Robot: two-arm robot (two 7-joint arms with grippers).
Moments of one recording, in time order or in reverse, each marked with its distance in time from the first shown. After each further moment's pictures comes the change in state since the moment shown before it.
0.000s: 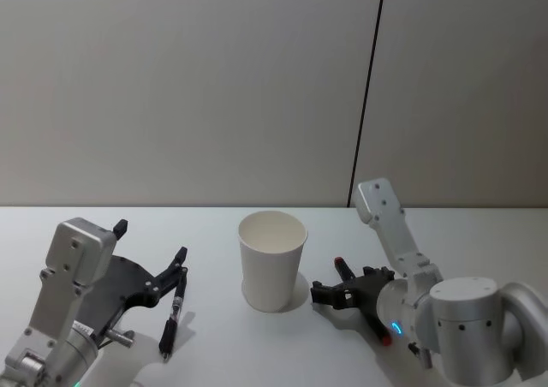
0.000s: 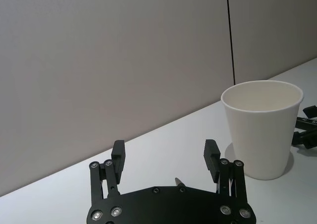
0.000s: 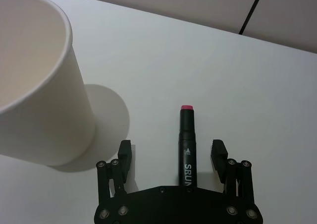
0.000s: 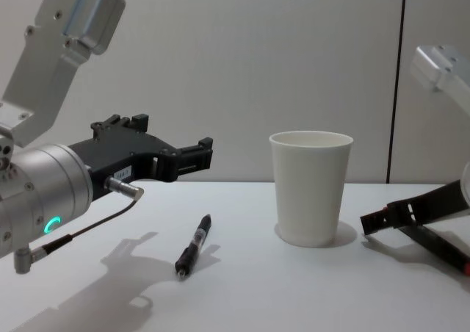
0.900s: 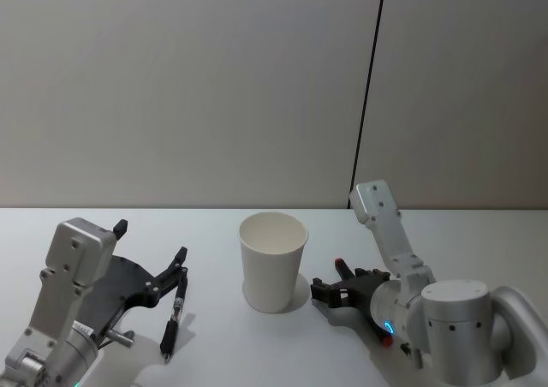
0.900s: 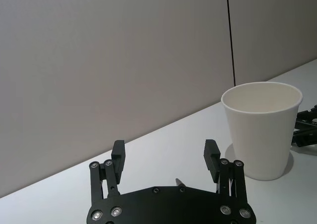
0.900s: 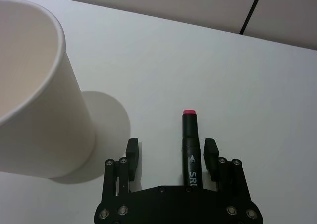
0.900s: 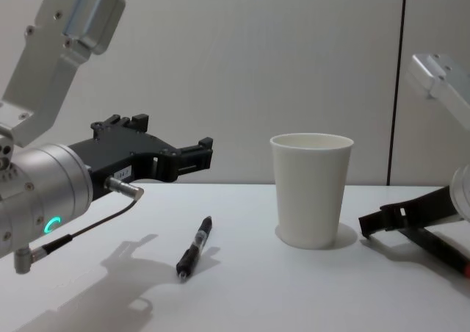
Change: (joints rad) left arm 0.000 0.000 0.000 0.000 0.000 0.000 0.000; right arm 0.008 -0.040 0.018 0.048 -0.009 -0.024 -0.019
